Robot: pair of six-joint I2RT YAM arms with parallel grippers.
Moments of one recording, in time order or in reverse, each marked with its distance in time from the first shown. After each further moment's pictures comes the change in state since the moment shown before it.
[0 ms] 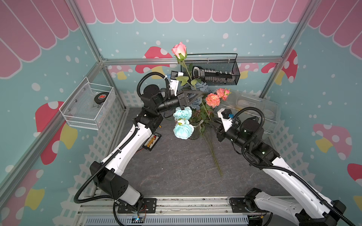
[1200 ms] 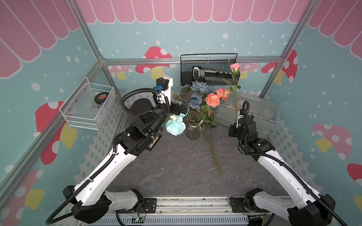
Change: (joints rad) left arm -0.277 -0.291 -0.059 -0.282 -1.037 0.771; right arm -0.233 0.097 -0.079 -0.245 0.508 0.339
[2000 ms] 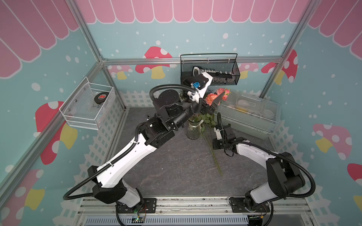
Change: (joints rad) left arm -0.195 0.317 0.343 -0.073 0.067 0.174; right arm 0.016 0.432 -0.121 0.125 -0.460 -0.010
